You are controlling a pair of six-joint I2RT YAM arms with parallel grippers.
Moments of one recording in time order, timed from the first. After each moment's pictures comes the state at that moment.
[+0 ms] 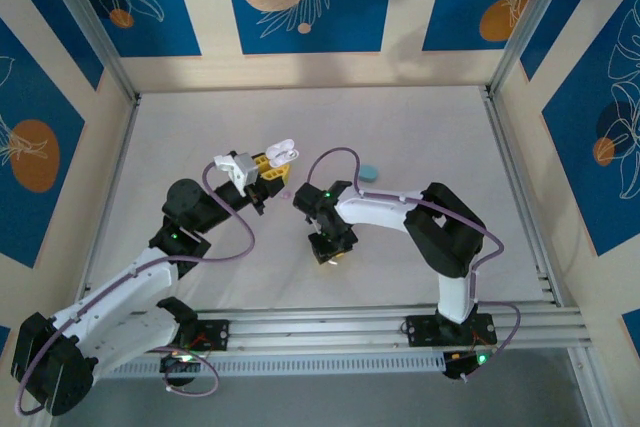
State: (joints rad) left arm -0.60 0.92 0.59 0.51 0.38 0.01; right arm 0.91 1.88 1.22 -0.92 -0.12 0.44
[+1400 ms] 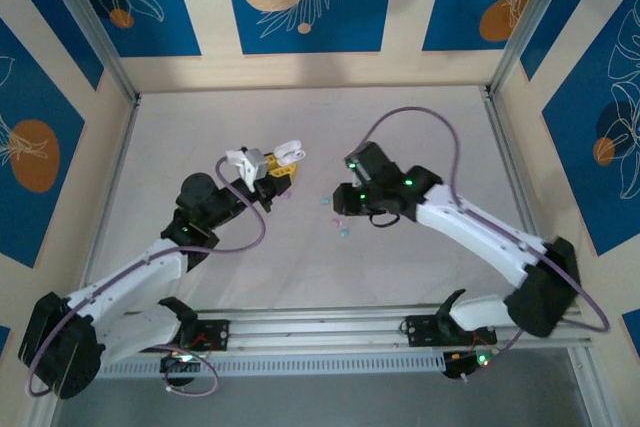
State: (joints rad) left arm -0.60 1.05 0.59 0.57 0.37 -0.05; right arm 0.73 1.27 1.12 -0.76 -0.05 0.66
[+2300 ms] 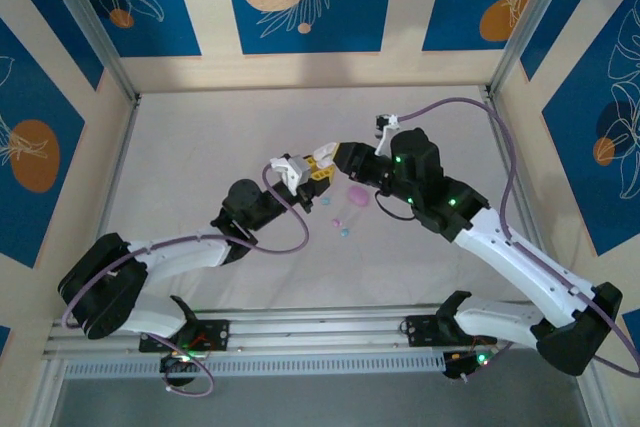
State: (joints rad) left arm -0.82 1.37 0.64 0.93 0.15 0.02; right arm 0.74 1.09 1.10 -0.33 -0.04 0.88
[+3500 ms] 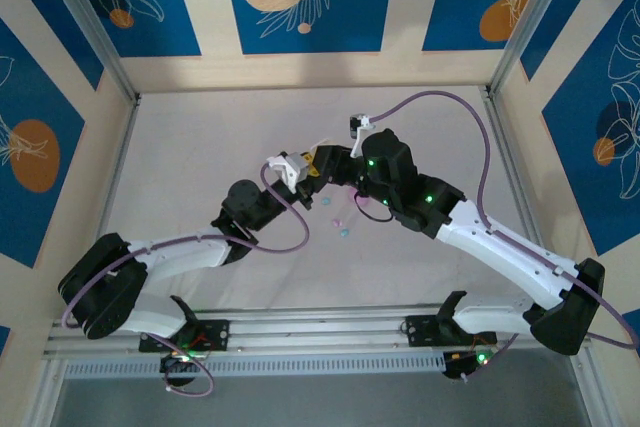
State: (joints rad) left arm -0.82 1.37 0.64 0.94 0.09 0.01; right arm 0.86 1.18 1.16 -0.31 0.11 0.77
